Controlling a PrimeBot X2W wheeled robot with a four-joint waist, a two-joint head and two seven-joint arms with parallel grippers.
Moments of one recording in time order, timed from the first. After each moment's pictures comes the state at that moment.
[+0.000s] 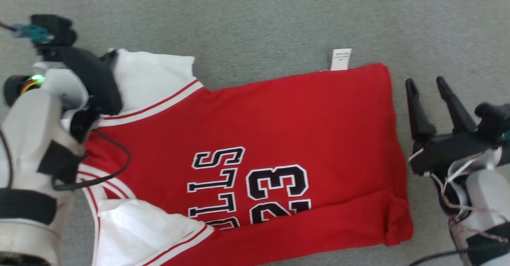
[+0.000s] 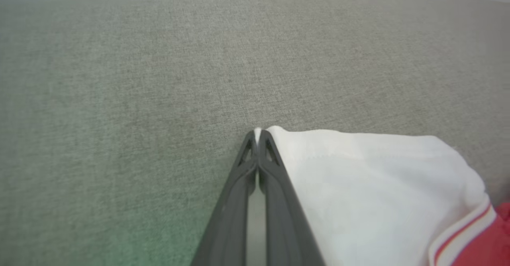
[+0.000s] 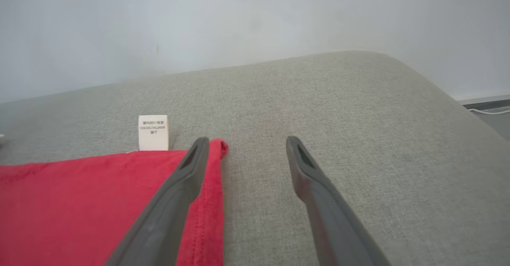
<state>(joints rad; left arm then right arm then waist) -1.14 0.26 -0.32 0.86 -0.50 -0.12 0.31 -0.47 -0.32 0.25 0.22 0.40 0.13 -0.12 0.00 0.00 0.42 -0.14</state>
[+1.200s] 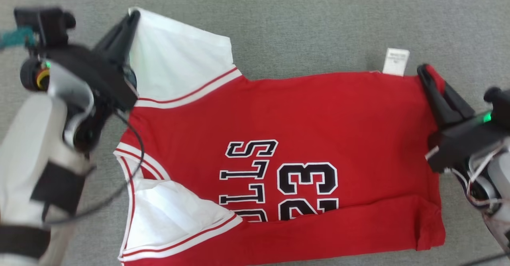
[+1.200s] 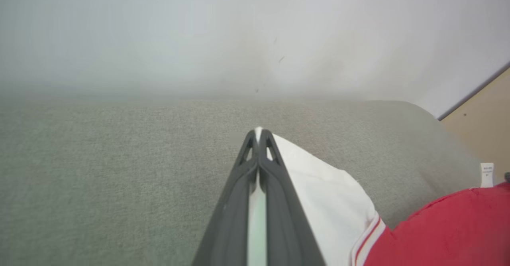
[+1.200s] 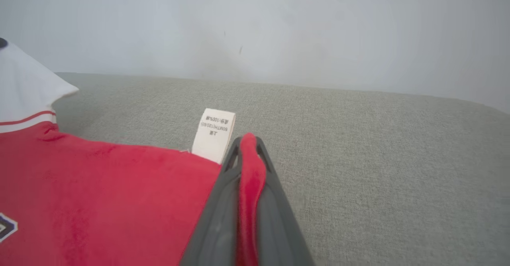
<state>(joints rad) -1.02 0.29 -0.36 0.47 -0.69 -0.13 0.16 -0.61 -0.64 0.61 0.22 0.67 0.13 -0.19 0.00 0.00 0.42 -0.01</state>
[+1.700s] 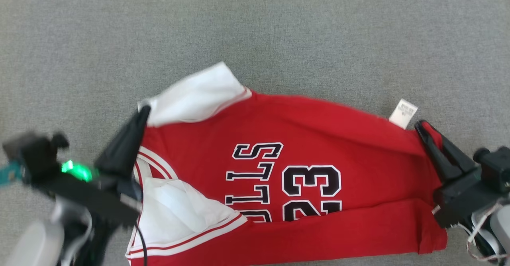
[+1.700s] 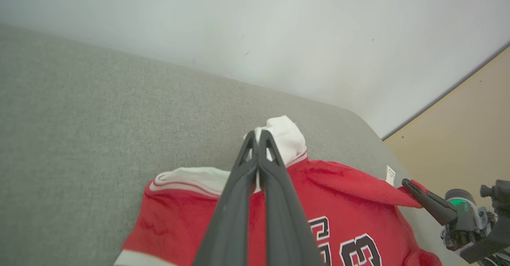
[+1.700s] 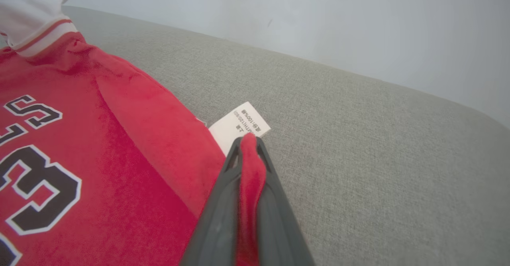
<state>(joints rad) -0.38 0.38 -0.25 -0.30 -0.85 0.01 0.17 -0.36 -0.71 0.58 0.10 0.46 0.13 -0.26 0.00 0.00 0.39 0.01</state>
